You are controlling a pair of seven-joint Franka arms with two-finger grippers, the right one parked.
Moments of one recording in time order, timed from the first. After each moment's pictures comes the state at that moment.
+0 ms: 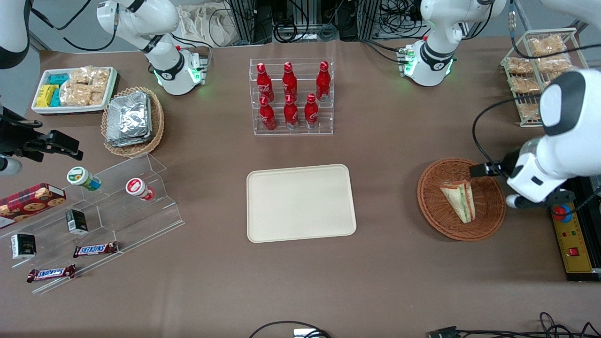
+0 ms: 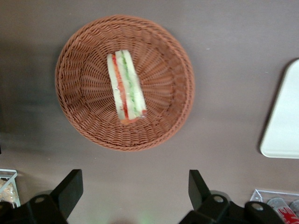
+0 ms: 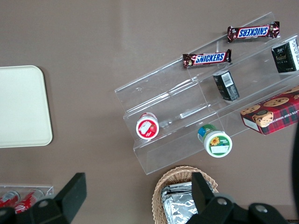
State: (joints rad) arm 0.03 0.27 -0.07 -1.59 -0.02 1.61 -0.17
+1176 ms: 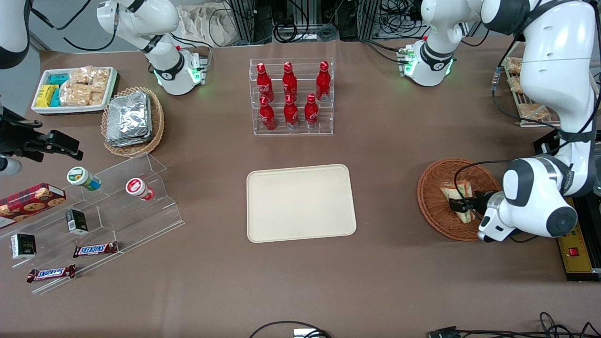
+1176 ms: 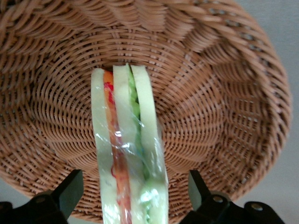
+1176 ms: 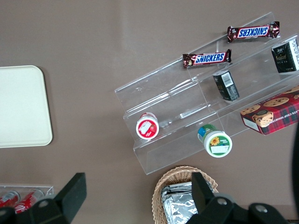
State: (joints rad) arm 0.10 0.65 -0.07 -1.59 -0.05 1.80 -0.21
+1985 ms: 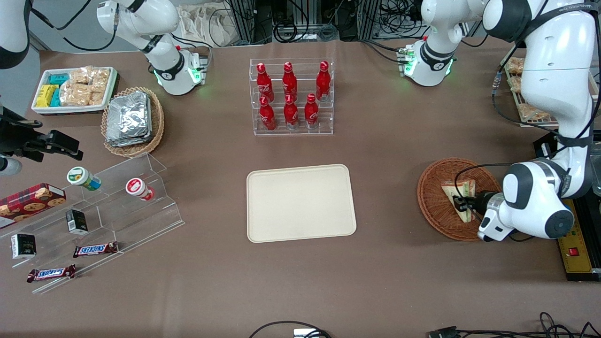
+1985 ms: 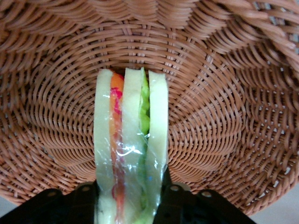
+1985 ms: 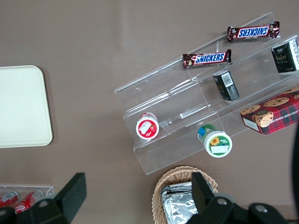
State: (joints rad) arm 0.12 0.68 -0.08 -1.59 -0.06 1.80 -0.21
